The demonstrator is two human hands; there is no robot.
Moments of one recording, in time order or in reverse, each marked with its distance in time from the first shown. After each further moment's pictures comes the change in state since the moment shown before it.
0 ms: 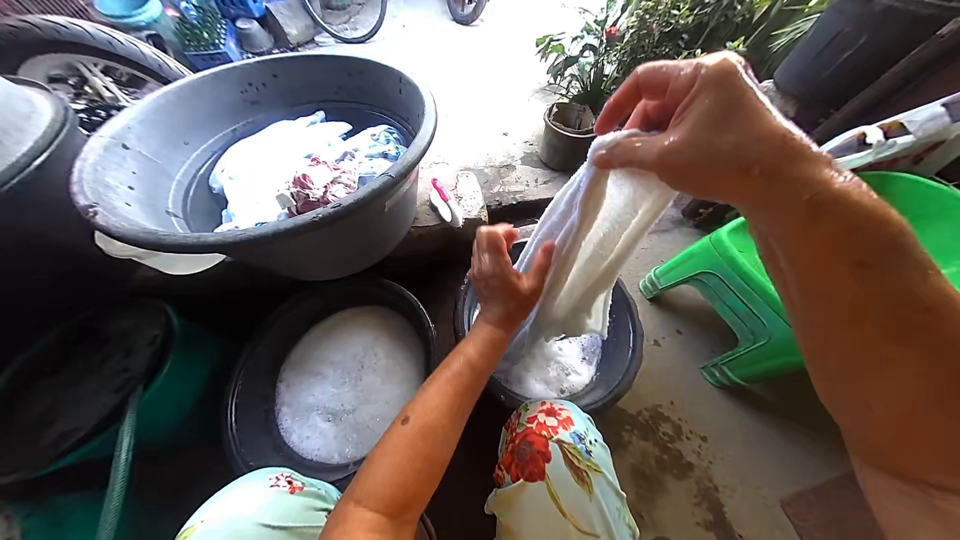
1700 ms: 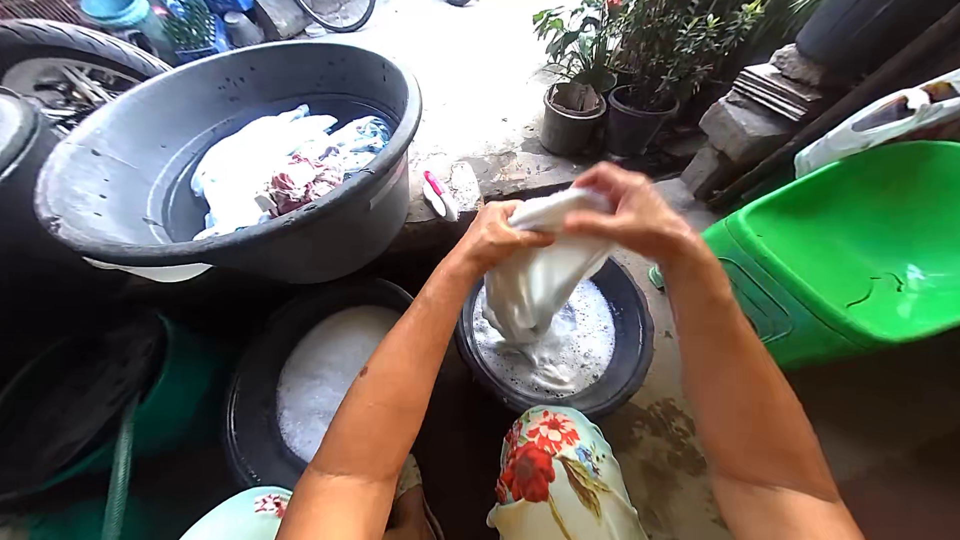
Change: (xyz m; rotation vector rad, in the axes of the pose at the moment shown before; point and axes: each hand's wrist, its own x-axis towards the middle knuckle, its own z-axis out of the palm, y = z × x) left_hand 0.083 -0.023 -0.001 -0.364 -0.768 -0.358; right_hand -0.026 0.122 0.102 0.406 -0.108 0.053
